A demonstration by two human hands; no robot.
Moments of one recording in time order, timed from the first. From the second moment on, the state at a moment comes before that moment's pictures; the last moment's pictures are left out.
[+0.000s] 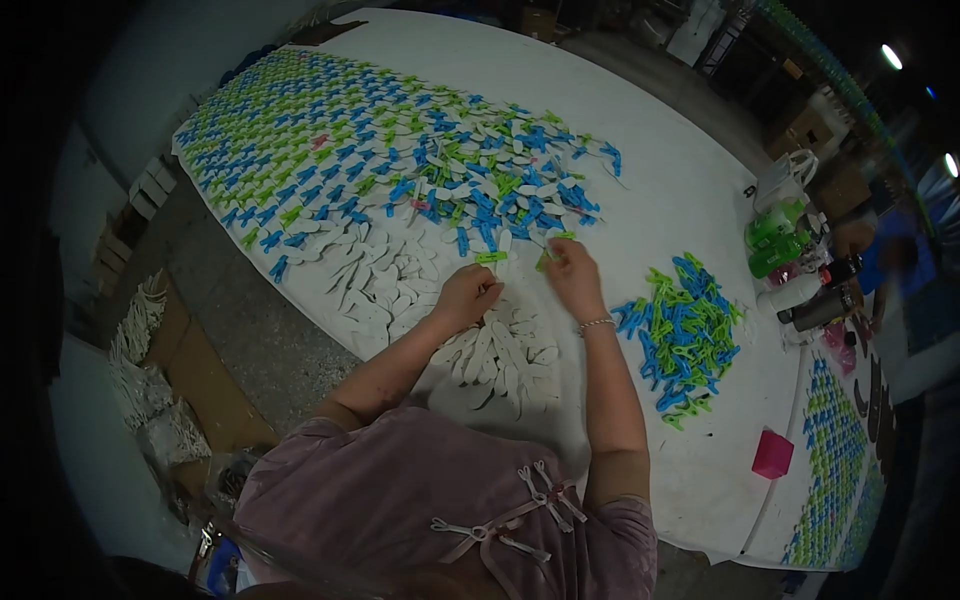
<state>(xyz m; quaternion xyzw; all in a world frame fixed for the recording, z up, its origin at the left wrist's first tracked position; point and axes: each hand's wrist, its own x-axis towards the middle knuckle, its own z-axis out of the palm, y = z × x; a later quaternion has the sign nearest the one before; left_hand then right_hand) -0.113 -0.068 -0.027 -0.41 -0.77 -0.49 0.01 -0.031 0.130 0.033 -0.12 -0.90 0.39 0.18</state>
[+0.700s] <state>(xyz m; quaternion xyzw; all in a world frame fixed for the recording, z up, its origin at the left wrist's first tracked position) -0.129 -0.069 -0.045 -0.19 -0.64 -0.74 0.02 -0.130 0.095 0.007 0.03 -0.96 0.28 0.05</state>
